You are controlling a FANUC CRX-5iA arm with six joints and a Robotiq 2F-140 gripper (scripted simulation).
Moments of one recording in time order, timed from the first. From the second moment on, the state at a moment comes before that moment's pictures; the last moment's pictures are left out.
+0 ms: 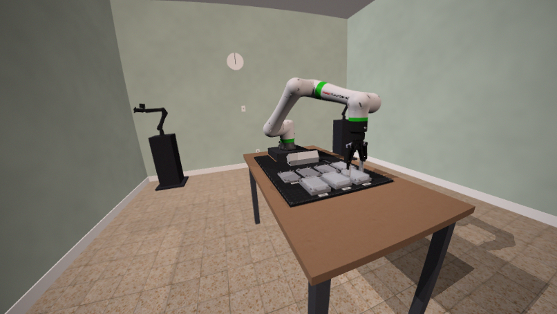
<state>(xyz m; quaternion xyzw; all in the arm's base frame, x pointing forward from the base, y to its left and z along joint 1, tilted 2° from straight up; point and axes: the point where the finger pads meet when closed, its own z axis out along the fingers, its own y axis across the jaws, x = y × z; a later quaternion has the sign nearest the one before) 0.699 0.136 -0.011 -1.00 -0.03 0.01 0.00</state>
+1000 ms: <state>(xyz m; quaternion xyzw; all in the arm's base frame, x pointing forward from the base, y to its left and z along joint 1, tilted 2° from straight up) 0.700 0.136 0.026 -1.00 -0.03 0.01 0.00</state>
